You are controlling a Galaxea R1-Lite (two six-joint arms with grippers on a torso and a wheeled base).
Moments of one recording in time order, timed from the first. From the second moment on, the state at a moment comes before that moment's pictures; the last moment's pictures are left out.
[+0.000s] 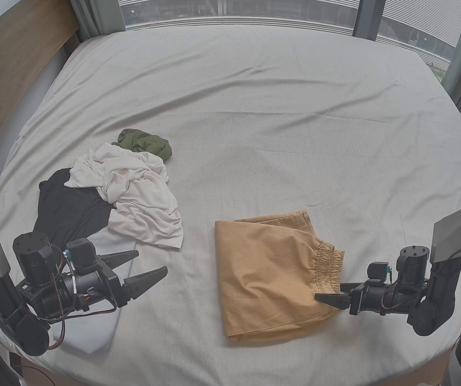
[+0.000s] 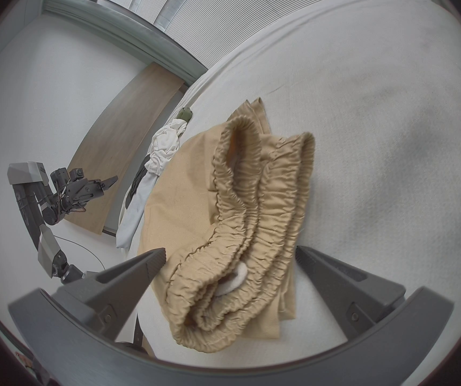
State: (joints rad) left arm -0.21 1.91 -0.14 -1.55 -0.57 -0.20; right arm 0.21 2.30 -0.23 -1.54 0.62 0.25
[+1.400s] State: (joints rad) left arm -0.21 1.90 -0.15 -1.55 -0.58 -0.20; right arm 0.31 2.25 -0.25 -1.54 0.68 0.40
